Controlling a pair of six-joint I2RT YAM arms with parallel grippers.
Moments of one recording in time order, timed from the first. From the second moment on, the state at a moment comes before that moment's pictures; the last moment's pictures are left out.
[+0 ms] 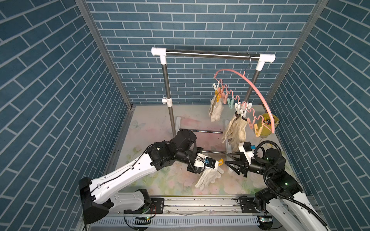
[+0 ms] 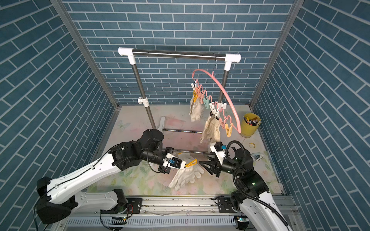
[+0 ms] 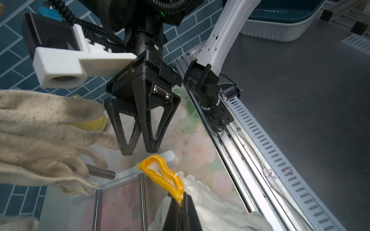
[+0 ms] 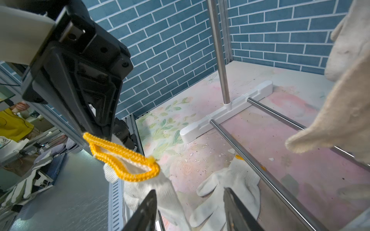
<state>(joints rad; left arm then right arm) -1.00 1.21 1.23 -0.68 0.59 0.80 0.47 0.47 0.53 -0.36 -0.78 0.09</state>
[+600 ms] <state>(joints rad) -1.00 1.25 1.28 -0.66 0.67 0.79 0.55 0.51 0.56 -0.30 -0.78 -0.03</state>
